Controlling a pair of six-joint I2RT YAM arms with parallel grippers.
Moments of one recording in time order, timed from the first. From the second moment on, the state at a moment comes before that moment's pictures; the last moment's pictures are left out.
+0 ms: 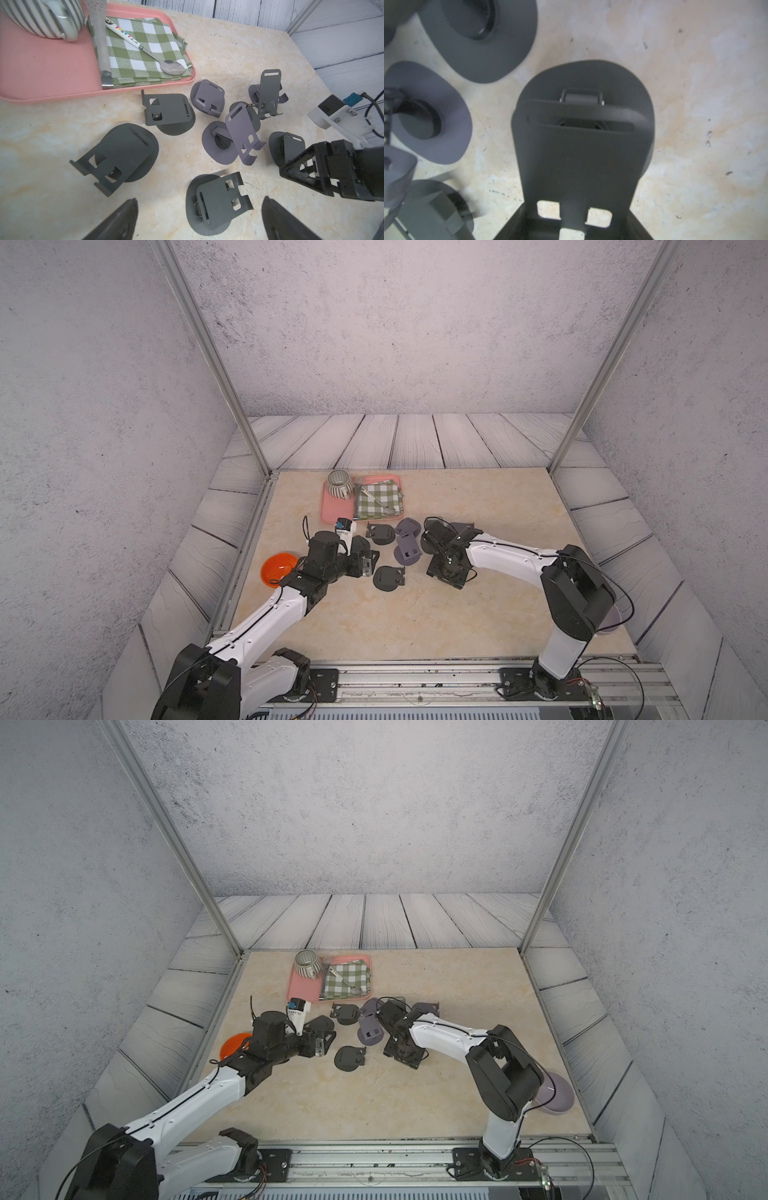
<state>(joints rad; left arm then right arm) -0.41 1.09 0.55 -0.05 0.21 -0.29 0.76 1.74 1.16 -0.79 0.06 1.12</state>
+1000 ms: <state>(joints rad) -0.53 1.19 0.61 -0.01 0.36 -0.30 0.84 1.45 0.95 -0.54 0.05 0.61</state>
